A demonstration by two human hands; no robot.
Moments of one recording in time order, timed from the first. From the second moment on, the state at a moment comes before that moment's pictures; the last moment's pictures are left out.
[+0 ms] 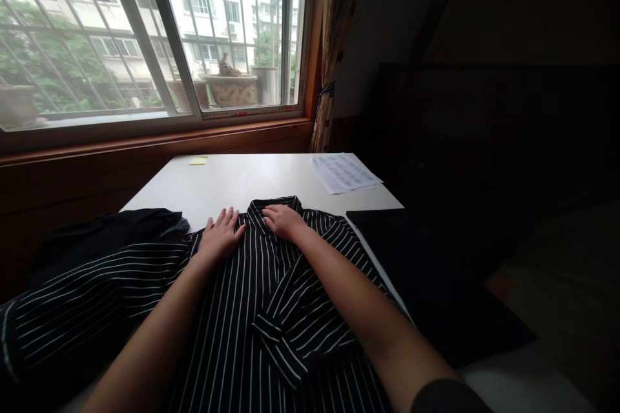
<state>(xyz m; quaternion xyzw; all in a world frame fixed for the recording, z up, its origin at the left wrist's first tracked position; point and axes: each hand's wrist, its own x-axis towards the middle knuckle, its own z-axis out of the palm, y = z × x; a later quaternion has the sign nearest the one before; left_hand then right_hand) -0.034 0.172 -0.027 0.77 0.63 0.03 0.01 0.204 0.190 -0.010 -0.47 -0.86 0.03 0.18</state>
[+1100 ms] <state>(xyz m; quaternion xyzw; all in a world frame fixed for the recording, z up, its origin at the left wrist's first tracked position) -0.051 0.180 -0.021 0.76 0.65 0.02 0.05 0.307 0.137 -0.022 -0.55 -0.82 0.05 0.15</state>
